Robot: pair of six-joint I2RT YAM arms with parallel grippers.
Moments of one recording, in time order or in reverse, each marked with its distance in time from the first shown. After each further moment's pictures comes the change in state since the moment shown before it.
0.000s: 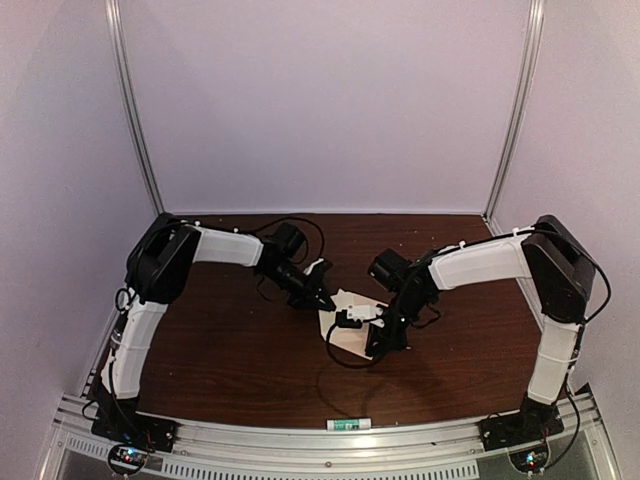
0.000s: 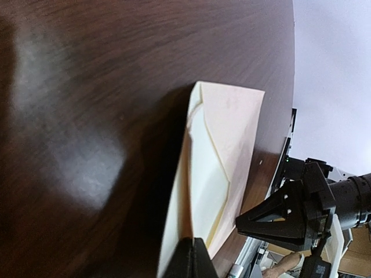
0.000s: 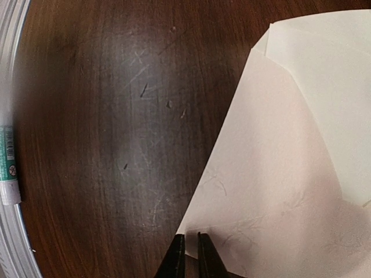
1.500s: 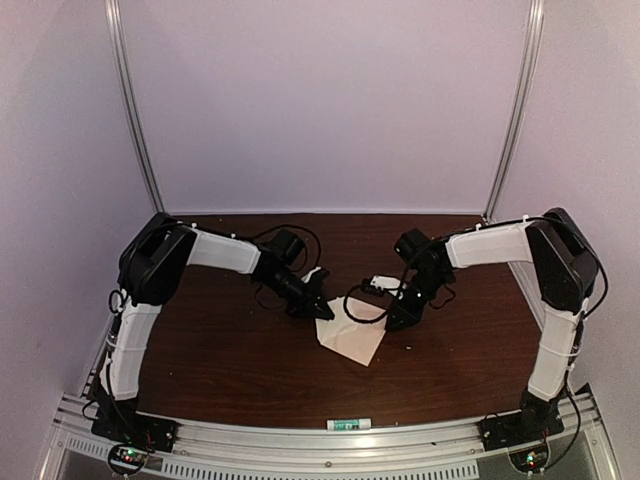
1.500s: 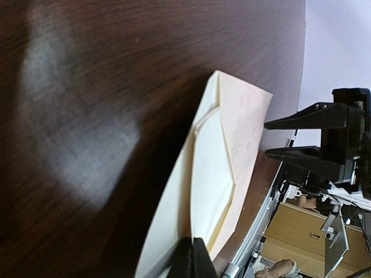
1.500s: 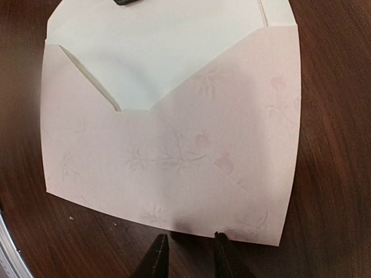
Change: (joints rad) left arm -0.029 -0.071 -0.136 0.078 -0.039 -0.098; right arm -0.212 0.014 0.053 -0.035 0.061 0.127
